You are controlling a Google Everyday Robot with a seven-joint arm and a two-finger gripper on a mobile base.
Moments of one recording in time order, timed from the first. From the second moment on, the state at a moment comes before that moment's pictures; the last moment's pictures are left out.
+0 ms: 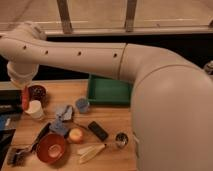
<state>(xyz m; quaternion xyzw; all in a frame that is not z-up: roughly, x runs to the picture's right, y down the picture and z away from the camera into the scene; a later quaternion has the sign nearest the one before) -0.362 -0.043 0.591 -0.27 -0.19 0.26 0.91</state>
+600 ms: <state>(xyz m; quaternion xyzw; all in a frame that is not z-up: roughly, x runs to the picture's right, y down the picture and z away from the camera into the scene) -0.394 -0.070 0.591 -0.26 -0.20 0.25 0.91</state>
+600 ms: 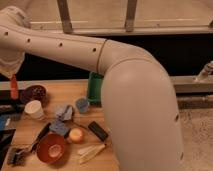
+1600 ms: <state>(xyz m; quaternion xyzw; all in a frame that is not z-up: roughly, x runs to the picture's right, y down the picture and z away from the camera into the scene) -0.410 -0.002 0.680 -0.30 -0.19 0.27 0.89</state>
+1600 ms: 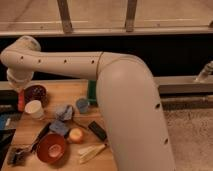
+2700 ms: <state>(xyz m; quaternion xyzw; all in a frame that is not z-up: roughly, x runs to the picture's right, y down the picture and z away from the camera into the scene) -0.358 -0.025 0.748 -0.30 -0.13 0.33 0.89</state>
